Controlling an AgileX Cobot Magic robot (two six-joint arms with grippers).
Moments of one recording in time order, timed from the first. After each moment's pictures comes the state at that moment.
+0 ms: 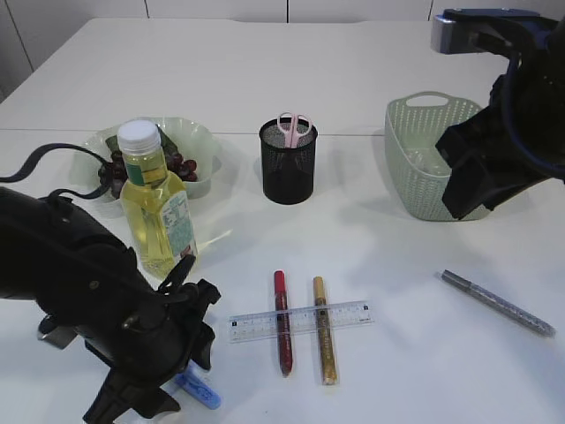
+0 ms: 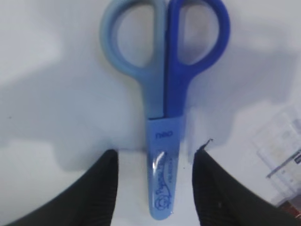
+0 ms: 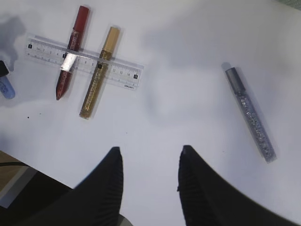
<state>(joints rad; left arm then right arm) -0.75 1.84 -0.81 -0.03 0.41 -1.71 0.31 1.48 -1.27 0.16 1.18 -0.12</state>
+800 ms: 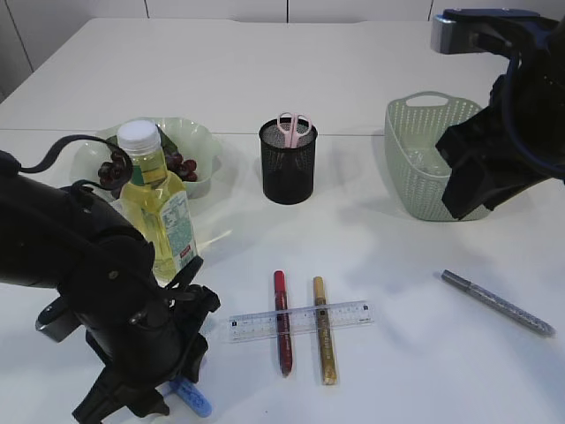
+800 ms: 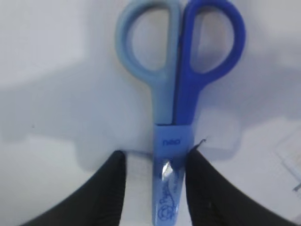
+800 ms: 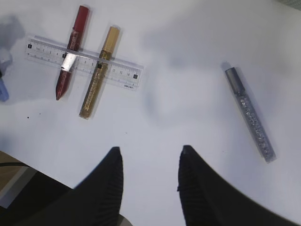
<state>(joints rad) -0.75 1.87 -0.87 0.02 0.54 -1.71 0.31 1.48 -1.27 0.16 1.18 -0.12</state>
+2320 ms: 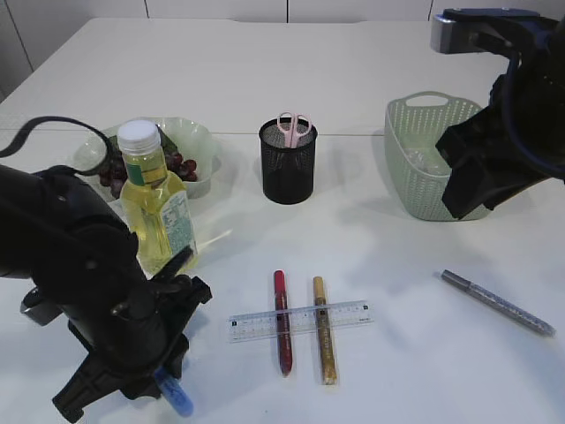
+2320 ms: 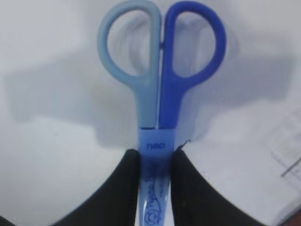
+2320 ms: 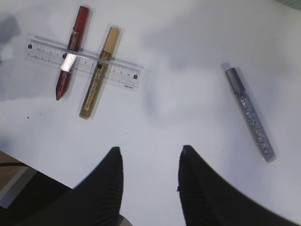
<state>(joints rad) -0.75 1.81 -0.87 0.08 0.58 -1.69 0.31 1.48 -1.27 0.16 1.18 -0.13</state>
